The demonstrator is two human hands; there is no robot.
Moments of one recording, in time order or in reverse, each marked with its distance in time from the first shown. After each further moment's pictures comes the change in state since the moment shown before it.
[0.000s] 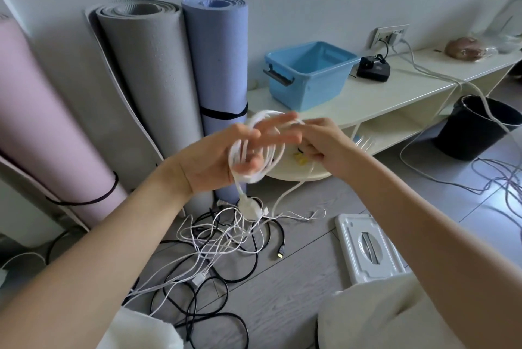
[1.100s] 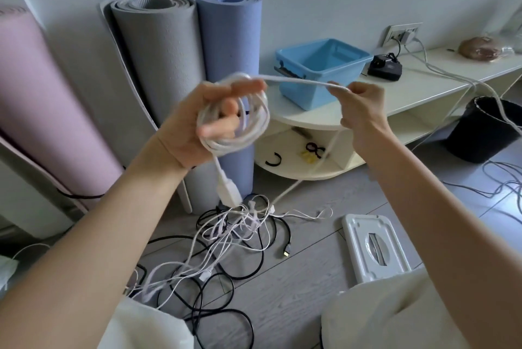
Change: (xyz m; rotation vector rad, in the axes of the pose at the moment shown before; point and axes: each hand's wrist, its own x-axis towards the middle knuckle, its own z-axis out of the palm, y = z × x) left_hand -0.018 0.035 -0.002 -0.217 0.016 0.224; right_hand 0.009 -0.029 -0.016 0.045 0.506 -0.190
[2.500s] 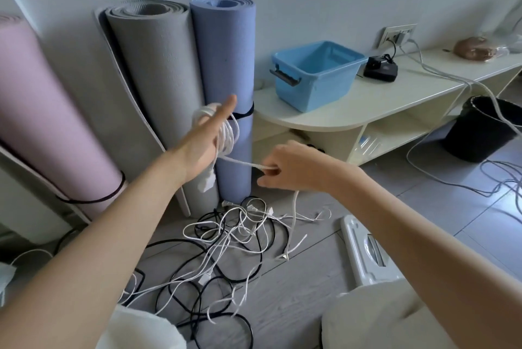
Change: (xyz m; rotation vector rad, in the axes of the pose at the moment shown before) left_hand 0.011 -0.022 -0.038 0.526 0.811 0.052; right_hand -0.054 0.013 0.035 -1.074 -0.869 -0.485
